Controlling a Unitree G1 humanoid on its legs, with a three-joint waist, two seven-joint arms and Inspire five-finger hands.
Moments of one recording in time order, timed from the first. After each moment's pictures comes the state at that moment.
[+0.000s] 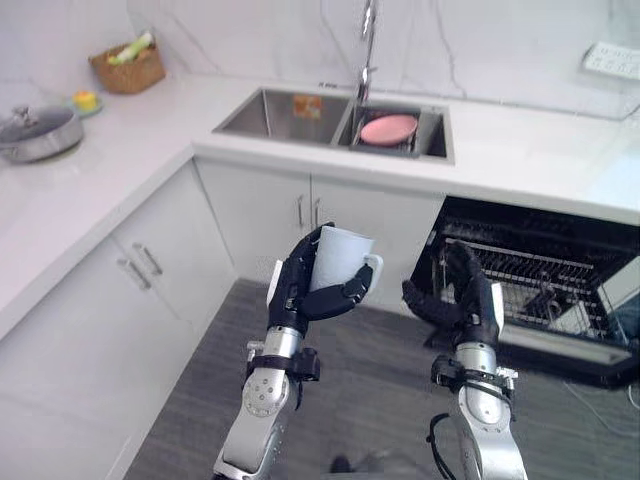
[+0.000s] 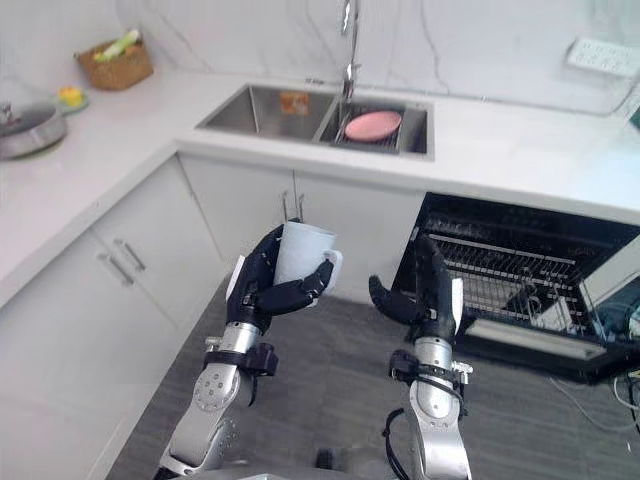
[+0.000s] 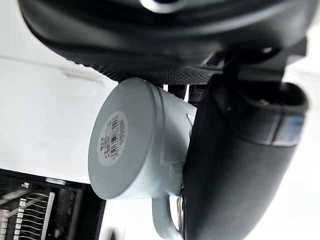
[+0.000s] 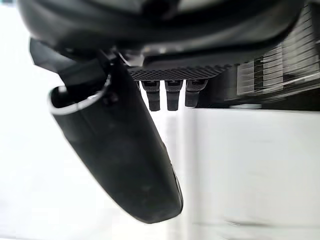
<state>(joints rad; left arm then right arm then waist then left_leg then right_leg) 0.15 0.01 -0.36 -0.17 -0.14 -0.13 0.16 0.24 -0.02 0.02 -0.29 0.01 -0.12 -0.26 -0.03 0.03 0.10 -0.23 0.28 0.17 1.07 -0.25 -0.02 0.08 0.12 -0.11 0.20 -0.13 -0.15</state>
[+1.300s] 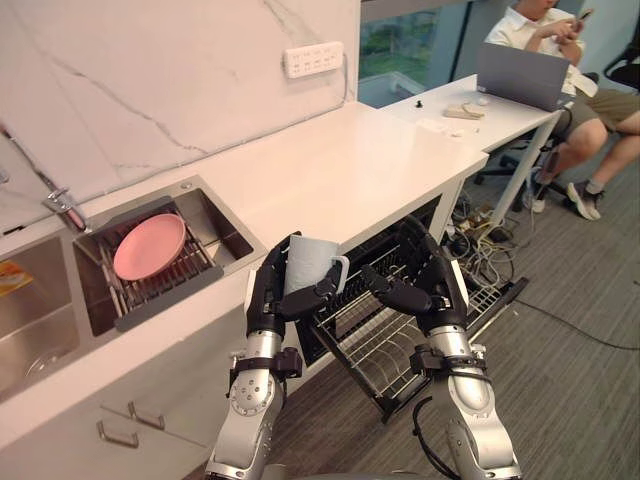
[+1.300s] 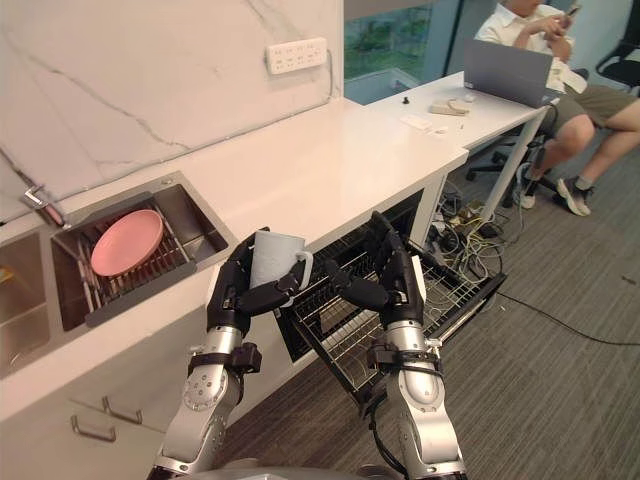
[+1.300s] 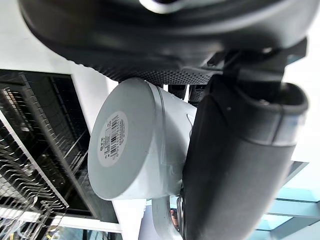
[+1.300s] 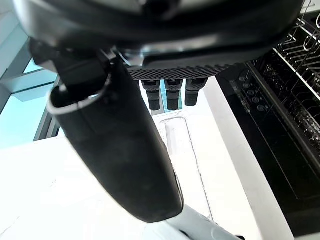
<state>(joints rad) 0.14 0.03 -0.20 -0.07 -0.12 -0.15 0.23 0.18 -0.09 0.17 -0.16 0.29 -0.14 -0.04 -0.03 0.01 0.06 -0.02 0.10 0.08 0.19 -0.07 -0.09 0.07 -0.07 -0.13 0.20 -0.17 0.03</state>
